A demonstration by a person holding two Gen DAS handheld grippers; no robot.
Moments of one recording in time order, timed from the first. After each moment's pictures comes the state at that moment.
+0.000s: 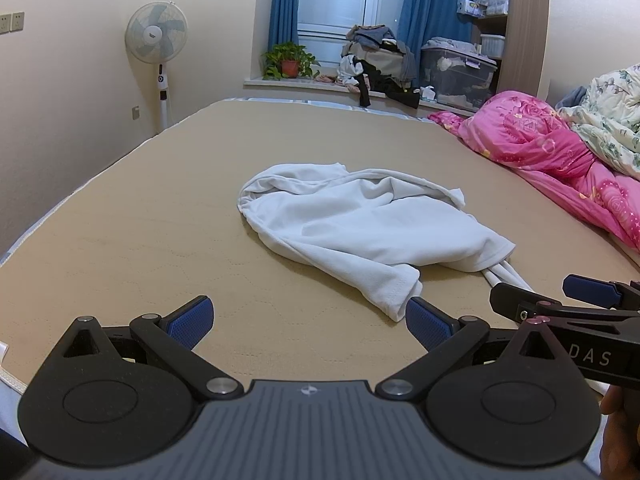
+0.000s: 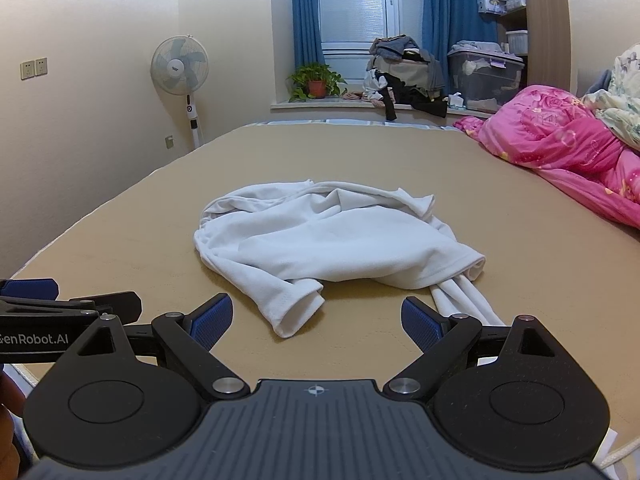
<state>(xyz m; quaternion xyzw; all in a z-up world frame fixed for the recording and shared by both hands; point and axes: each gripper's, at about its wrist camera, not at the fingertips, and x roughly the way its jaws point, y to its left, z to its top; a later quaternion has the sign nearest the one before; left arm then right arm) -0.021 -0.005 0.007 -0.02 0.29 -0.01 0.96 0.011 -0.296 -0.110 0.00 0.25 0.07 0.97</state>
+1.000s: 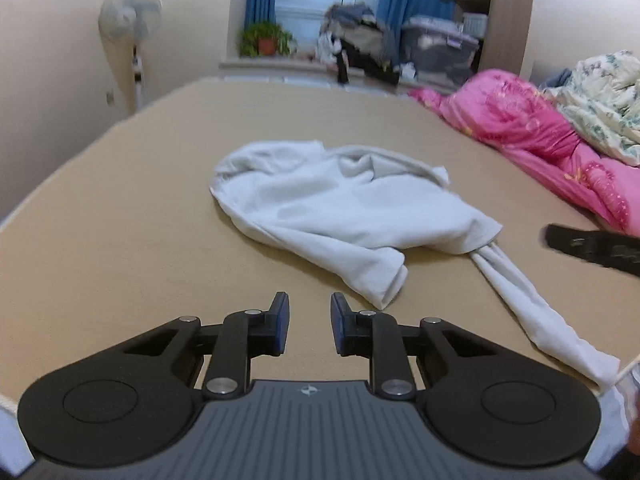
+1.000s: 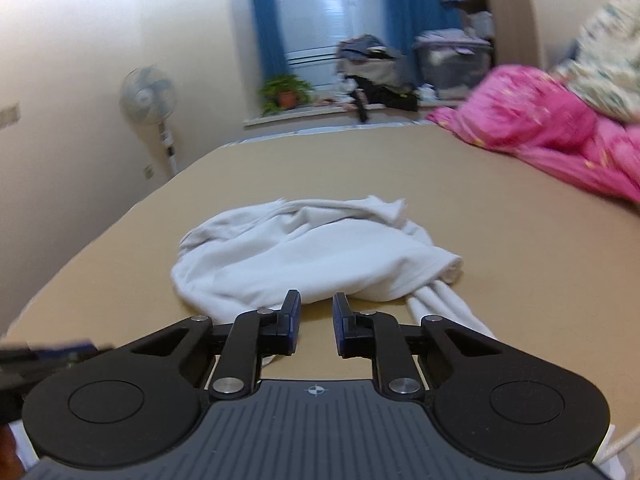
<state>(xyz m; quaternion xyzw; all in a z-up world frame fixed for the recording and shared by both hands) 0.013 -0.011 -0.001 -0.02 0.33 -0.05 0.94 0.026 -0.340 -0.095 0.08 0.24 0.03 0.97</state>
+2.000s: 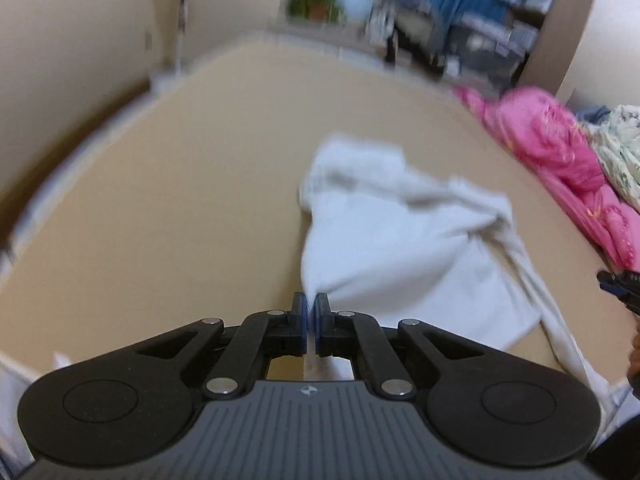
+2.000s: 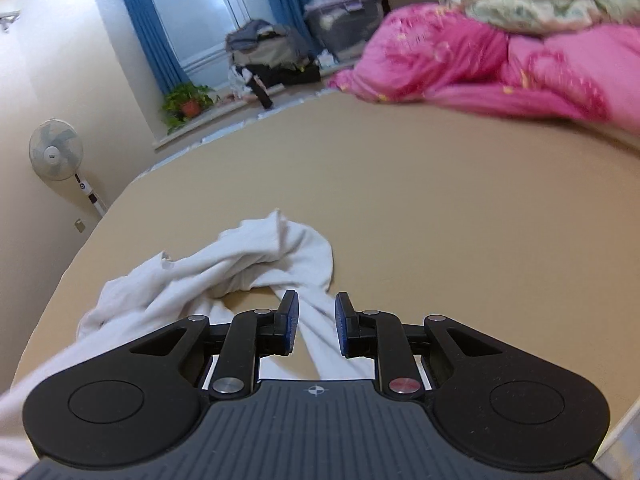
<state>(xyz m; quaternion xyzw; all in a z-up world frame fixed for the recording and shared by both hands) 0.048 0.197 0.014 -0.11 0.42 -0.05 0.90 0.098 -0.454 -0.113 0.20 0.28 -0.07 0.94</state>
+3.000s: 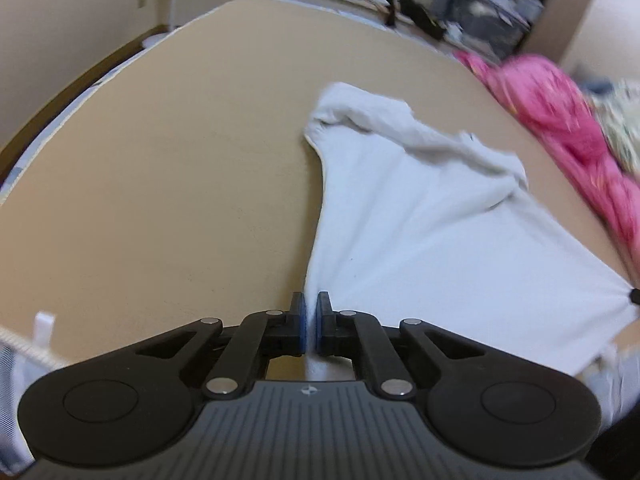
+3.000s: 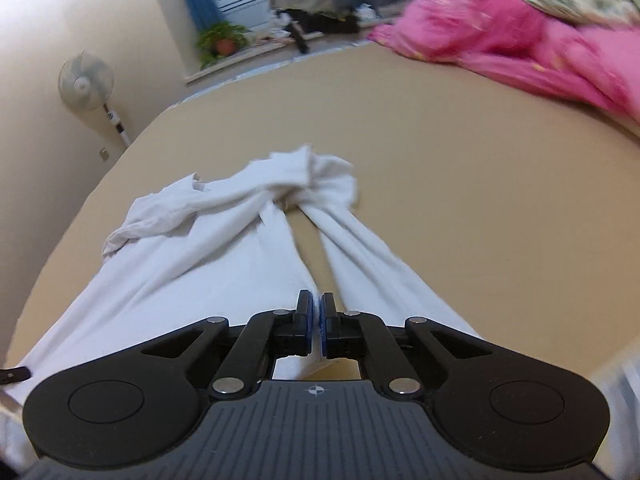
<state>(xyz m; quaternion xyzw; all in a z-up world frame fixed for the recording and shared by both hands) 0.051 0.185 -0.027 -0.08 0.44 -0.05 0.89 0.032 -0.442 -0.105 0.17 0.36 -0.01 0.92</state>
